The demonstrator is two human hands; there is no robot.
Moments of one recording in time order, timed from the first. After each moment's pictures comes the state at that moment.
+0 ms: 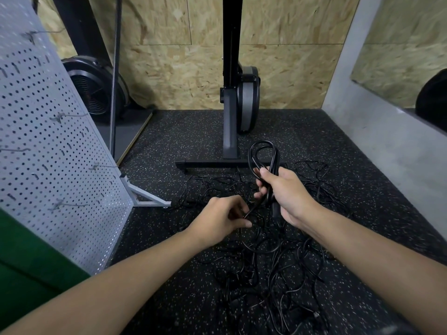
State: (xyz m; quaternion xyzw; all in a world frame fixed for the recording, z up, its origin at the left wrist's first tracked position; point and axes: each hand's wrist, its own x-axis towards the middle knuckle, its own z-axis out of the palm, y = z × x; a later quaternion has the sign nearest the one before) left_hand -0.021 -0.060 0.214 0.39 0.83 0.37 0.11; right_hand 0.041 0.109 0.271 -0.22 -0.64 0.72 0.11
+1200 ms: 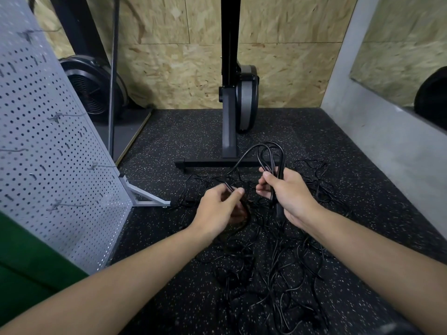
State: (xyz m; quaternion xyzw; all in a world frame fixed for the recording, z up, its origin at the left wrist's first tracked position) left_hand -0.007 -0.050 0.229 0.14 0.73 0.64 0.19; right_hand 0.042 0.117 0.262 -0.23 -0.65 0.71 0.14
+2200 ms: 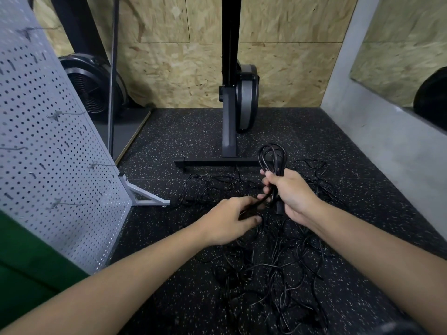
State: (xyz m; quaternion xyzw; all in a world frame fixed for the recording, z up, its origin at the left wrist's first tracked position) left_hand -0.005 -0.052 0.239 0.40 0.83 0.34 0.21; right_hand 0.040 0.121 0.267 -0.26 -0.63 0.72 0.10
